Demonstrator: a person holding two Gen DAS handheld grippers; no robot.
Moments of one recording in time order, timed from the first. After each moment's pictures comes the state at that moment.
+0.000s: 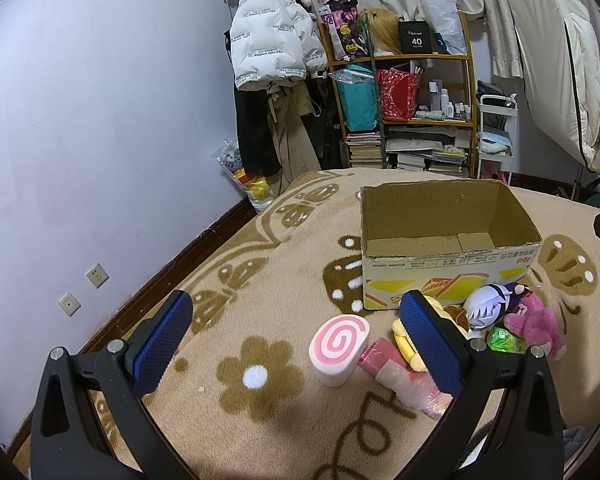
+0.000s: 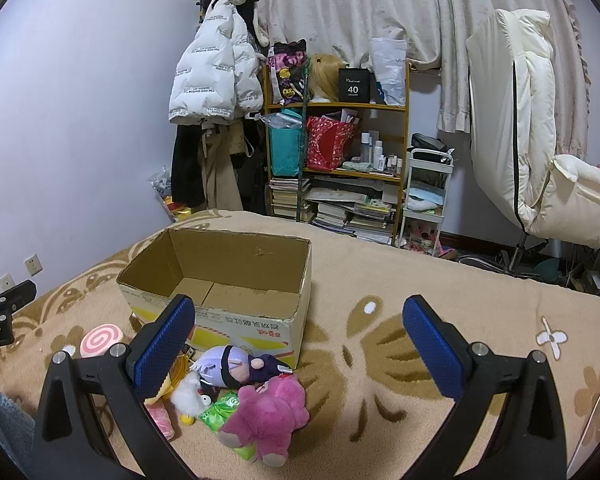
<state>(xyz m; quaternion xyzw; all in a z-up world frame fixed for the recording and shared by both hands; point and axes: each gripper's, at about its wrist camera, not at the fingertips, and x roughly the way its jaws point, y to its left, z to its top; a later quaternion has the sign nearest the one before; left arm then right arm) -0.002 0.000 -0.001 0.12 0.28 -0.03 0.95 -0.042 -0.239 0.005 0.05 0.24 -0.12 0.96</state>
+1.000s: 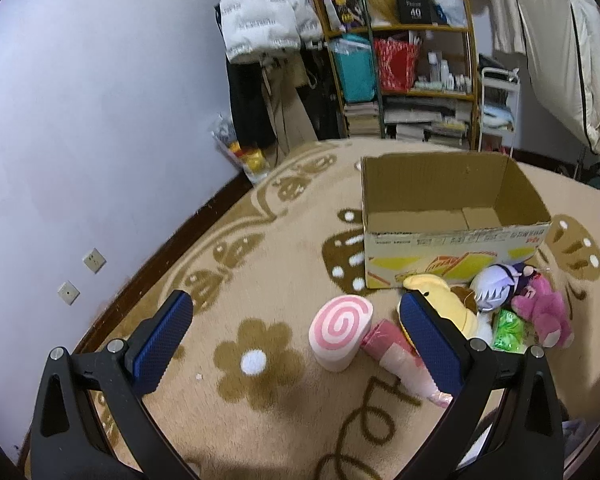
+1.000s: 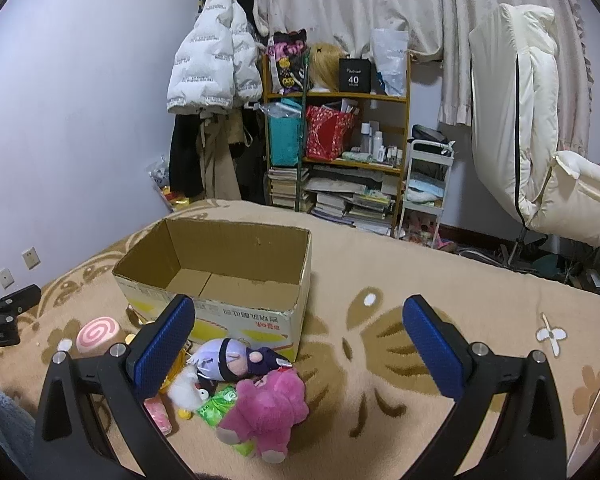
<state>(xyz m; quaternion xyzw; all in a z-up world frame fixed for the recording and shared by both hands) 0.020 -0.005 -0.021 0.14 0.34 -0.03 0.93 -0.030 -0.231 -0.011 0.05 0.26 -0.12 0.96</state>
